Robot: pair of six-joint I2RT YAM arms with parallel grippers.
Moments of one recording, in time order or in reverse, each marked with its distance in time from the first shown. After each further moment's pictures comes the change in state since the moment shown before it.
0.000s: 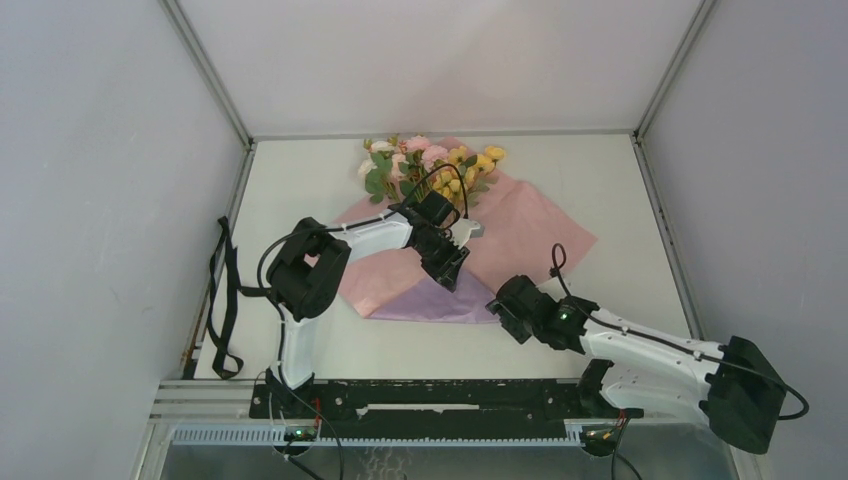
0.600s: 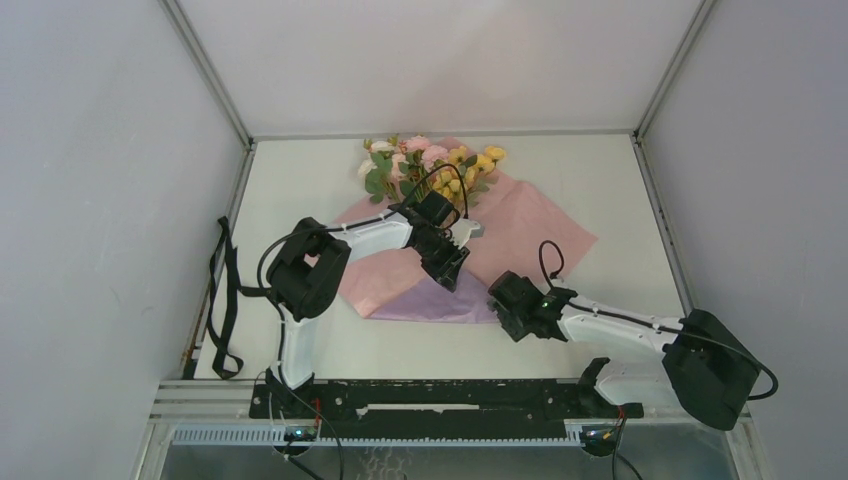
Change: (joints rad) left arm 0.000 0.000 0.000 0.000 0.000 0.001; right arm -0.069 0.214 0.005 0.063 -0.034 0.108
